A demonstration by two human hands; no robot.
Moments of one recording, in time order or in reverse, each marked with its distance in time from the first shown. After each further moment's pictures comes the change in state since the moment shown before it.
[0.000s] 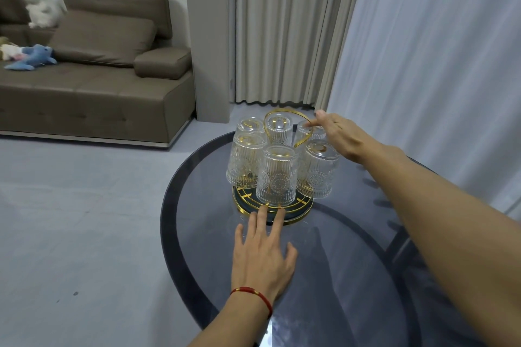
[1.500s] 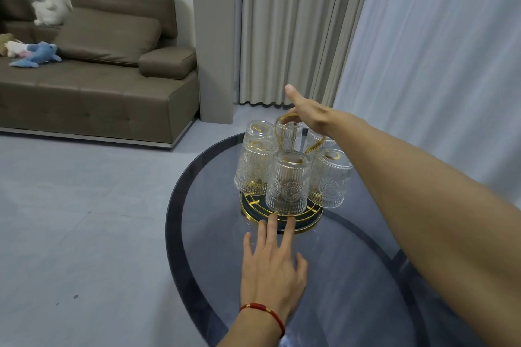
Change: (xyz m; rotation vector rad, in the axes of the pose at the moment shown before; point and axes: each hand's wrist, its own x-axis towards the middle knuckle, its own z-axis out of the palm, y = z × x) left_hand -0.001 -0.001 0.004 -0.030 0.005 -0.004; right_hand 0.068 -0.080 0.024 0.067 -0.222 0.230
